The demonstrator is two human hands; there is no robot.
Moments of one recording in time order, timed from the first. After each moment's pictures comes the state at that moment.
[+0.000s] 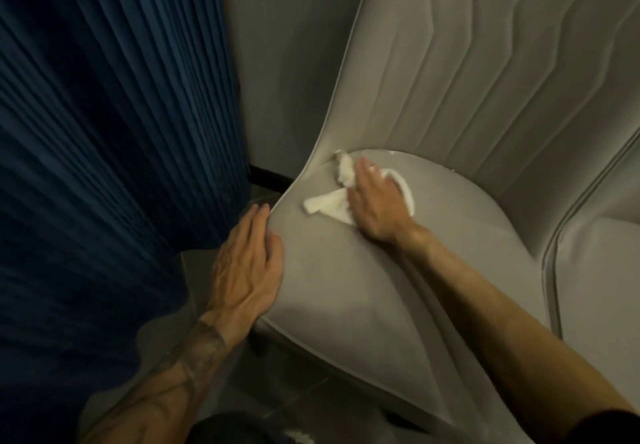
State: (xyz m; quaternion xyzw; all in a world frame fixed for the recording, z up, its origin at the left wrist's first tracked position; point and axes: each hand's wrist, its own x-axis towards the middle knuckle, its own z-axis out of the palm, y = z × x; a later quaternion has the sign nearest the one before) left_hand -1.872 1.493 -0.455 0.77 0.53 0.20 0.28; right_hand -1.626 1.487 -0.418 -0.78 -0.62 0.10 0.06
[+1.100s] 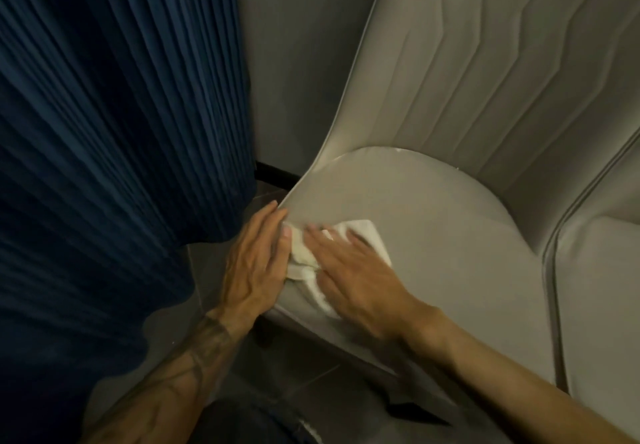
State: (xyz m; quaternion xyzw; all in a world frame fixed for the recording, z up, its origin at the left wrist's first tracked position) left_hand -1.888 1.486 -0.465 0.78 0.46 0.28 0.31; right_hand -1.703 1.387 -0.426 -0.63 -0.77 0.11 0.05
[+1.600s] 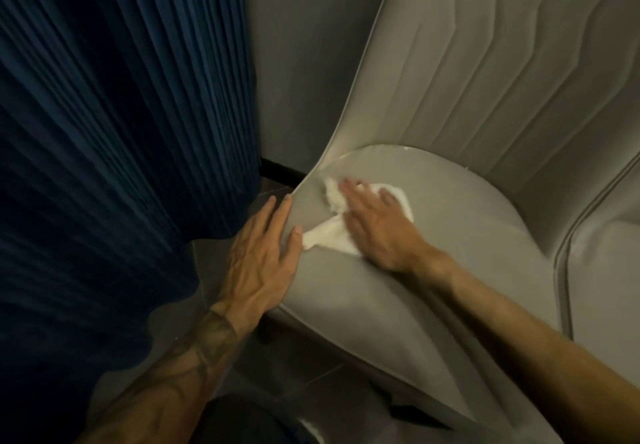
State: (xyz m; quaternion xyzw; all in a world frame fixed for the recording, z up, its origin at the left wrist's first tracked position) left_hand -1.883 1.491 -0.463 0.80 0.50 0.19 0.28; right_hand -1.652 1.451 -0.431 -0.69 -0.71 0.10 0.04
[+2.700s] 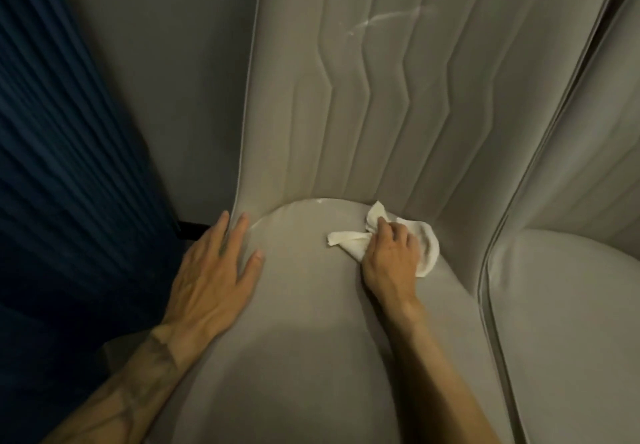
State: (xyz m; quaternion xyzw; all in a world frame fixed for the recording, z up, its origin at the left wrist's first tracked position) left_hand -1.781 1.583 -0.438 0.88 0.43 0.10 0.19; right_hand -1.537 1.450 -0.437 -0.93 -0.33 0.00 0.16
